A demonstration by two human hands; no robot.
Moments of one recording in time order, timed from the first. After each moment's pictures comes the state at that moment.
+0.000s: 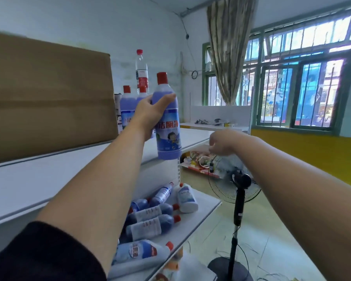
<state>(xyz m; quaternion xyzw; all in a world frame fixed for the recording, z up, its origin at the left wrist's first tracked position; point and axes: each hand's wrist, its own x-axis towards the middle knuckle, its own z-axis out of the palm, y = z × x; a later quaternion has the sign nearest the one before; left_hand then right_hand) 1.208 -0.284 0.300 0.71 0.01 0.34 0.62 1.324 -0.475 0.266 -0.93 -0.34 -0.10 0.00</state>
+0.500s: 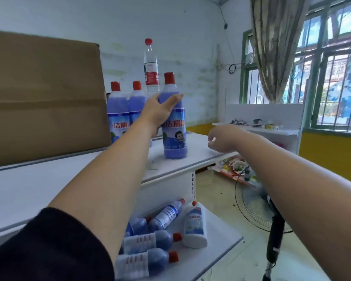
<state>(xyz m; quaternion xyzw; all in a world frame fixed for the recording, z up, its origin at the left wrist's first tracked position) 1.361 -0.241 0.307 0.72 0.11 0.40 0.56 1.487 -0.398 0.276 -0.88 -0.46 -0.10 0.01</state>
